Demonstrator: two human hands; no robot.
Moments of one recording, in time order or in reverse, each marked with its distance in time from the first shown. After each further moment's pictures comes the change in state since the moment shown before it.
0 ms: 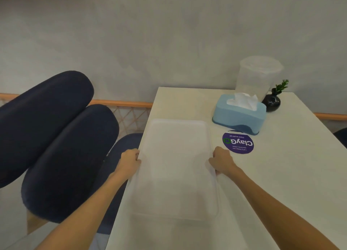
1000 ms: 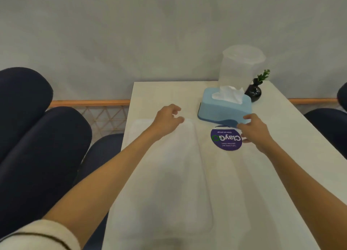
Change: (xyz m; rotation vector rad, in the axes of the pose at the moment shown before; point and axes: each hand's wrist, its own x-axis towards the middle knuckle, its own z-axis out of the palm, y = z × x) left_hand 0.077 0.182 0.000 -0.351 -0.231 0.322; right_hand 0.040 0.039 -0.112 0.403 0.378 0.153
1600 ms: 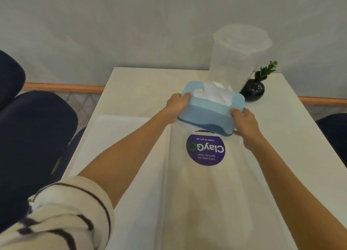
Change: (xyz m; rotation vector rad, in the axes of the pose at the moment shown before) left_hand 0.146 0.045 0.122 -0.340 0.042 -0.368; right_hand 0.111 0.016 -0.011 0.248 -0.093 0.029
